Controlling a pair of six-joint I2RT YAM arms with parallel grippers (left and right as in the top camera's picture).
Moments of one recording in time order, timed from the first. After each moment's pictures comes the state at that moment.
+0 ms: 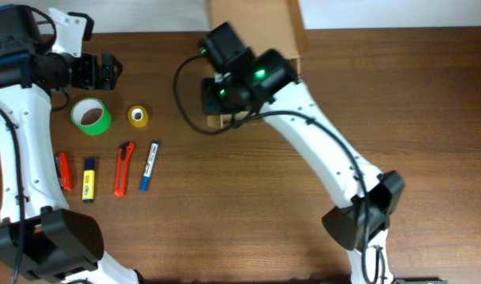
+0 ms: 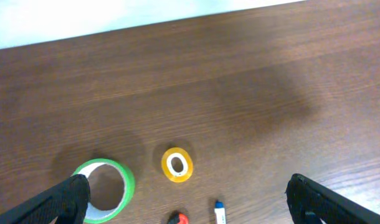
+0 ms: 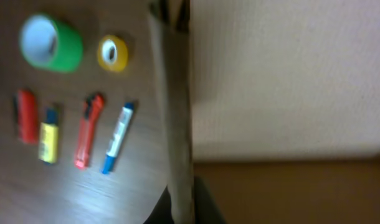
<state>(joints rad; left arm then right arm) 0.26 1.81 1.92 -1.04 0.38 0.36 0.69 2.12 2.28 -1.23 -0.03 0.49</state>
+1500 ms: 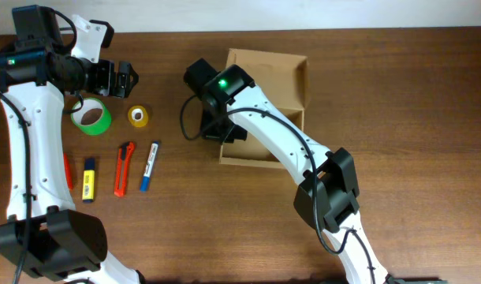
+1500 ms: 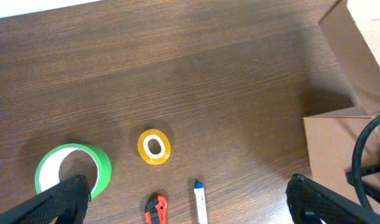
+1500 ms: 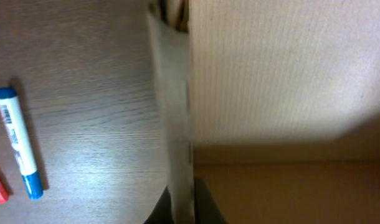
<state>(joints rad) 0.20 1.81 1.92 -1.13 0.36 0.36 0.71 2.34 2.28 -1.39 -0.04 0.81</state>
